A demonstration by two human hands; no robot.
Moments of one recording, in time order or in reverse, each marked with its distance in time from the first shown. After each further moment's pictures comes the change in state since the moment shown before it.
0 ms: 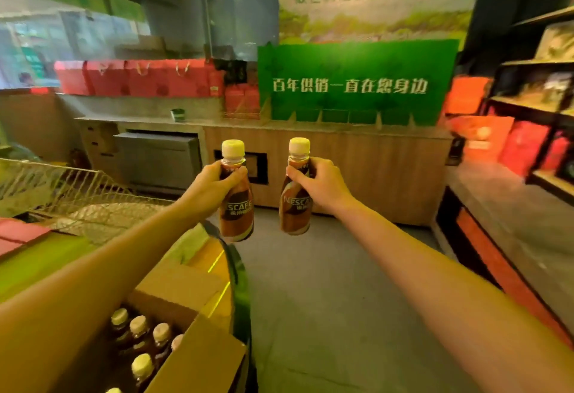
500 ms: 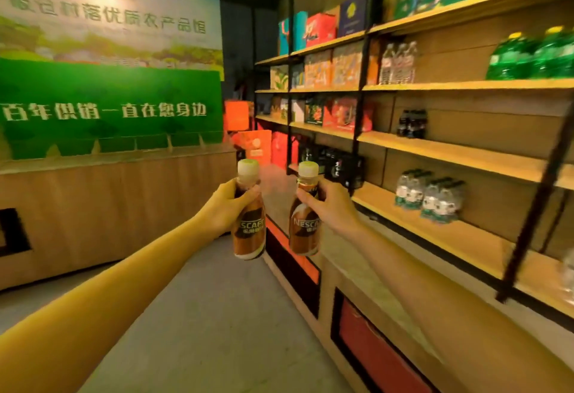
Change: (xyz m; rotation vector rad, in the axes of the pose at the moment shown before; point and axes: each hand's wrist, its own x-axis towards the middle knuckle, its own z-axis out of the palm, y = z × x) left_hand -0.118 0.187 0.330 -0.217 -0.757 0.320; right_hand -0.260 0.038 -0.353 -0.324 0.605 0.324
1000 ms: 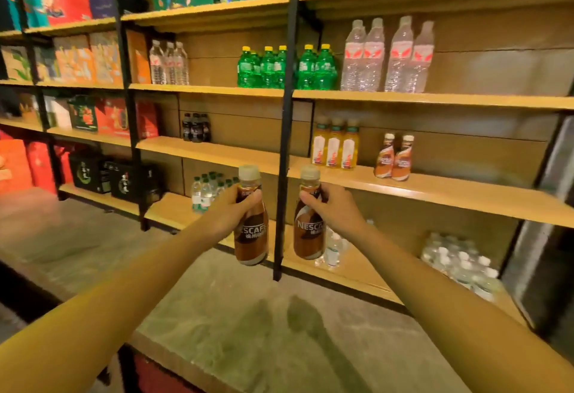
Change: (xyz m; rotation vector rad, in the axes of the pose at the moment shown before) left_hand 0.035 0.184 0.465 -0.210 -0.545 0.209; right_hand -0.125 0.160 -0.458 -0.319 0.432 0.332
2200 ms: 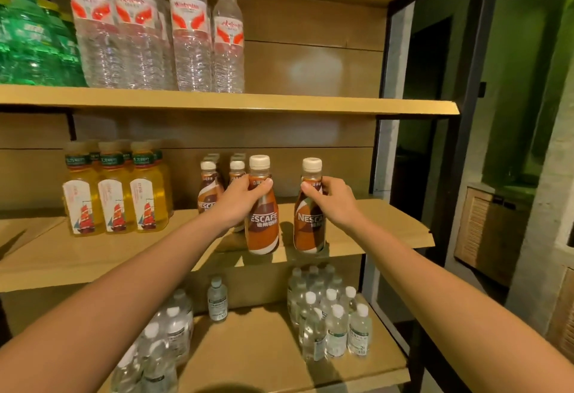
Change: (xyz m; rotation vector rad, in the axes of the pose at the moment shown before) left_hand 0.366 0.090 0.396 -0.154 -0.575 0.283; right_hand 0.188 0.257 -0.324 -0.225 0.564 0.267
